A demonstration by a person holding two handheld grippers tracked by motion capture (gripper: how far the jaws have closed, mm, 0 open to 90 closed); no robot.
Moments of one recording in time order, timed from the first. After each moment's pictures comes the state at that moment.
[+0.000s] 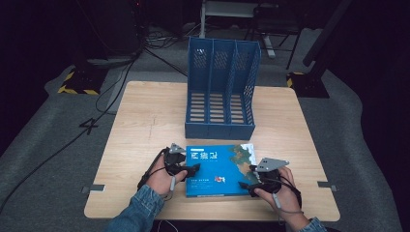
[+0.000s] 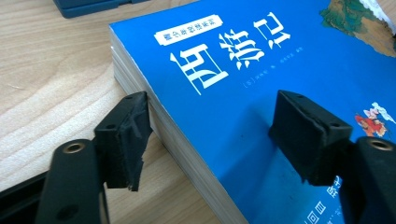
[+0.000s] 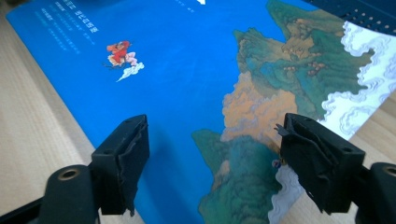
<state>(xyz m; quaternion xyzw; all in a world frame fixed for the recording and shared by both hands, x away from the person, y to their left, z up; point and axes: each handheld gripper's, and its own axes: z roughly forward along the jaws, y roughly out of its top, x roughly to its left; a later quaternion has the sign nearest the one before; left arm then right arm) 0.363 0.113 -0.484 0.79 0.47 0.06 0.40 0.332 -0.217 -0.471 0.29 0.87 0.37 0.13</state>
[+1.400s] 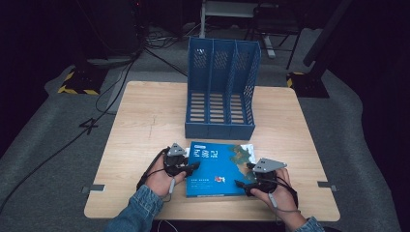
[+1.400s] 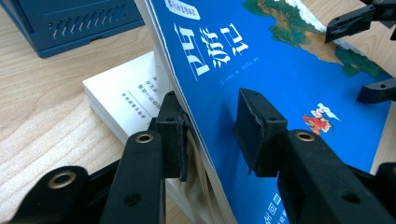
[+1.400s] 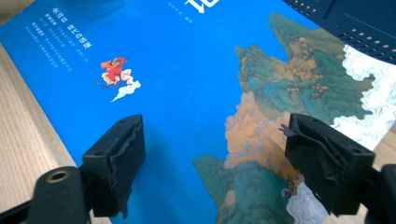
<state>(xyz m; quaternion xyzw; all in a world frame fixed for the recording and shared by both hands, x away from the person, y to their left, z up) 0.353 0.113 -0.470 0.79 0.42 0.06 0.44 0.334 -0.209 -0.480 0.29 0.86 0.40 0.14</state>
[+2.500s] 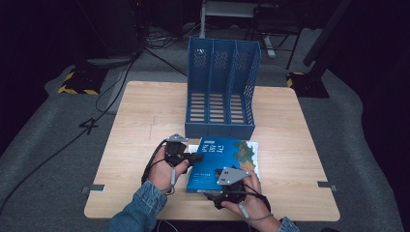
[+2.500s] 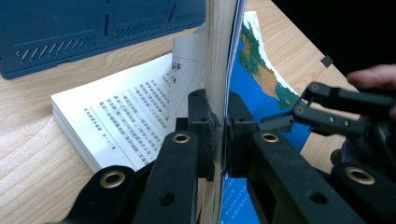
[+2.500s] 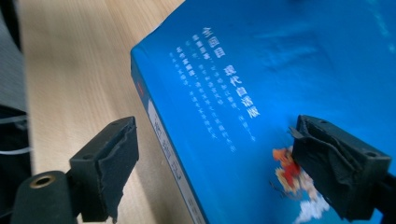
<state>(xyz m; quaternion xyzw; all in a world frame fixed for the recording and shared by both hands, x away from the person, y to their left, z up) 0.363 0.107 -0.425 0.78 0.44 -0.02 0.45 0.307 -0.112 -0.474 0.17 0.89 0.40 0.15</state>
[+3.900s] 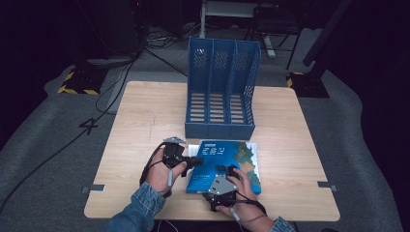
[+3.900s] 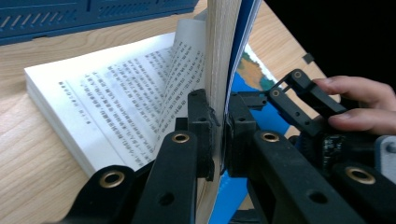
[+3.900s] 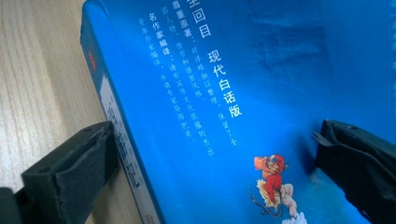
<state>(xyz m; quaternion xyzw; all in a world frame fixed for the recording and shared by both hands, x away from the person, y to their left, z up) 0.360 0.111 -0.427 0.76 0.44 -0.07 0.46 0.303 -0.099 -0.498 0.12 0.89 0.35 0.28</state>
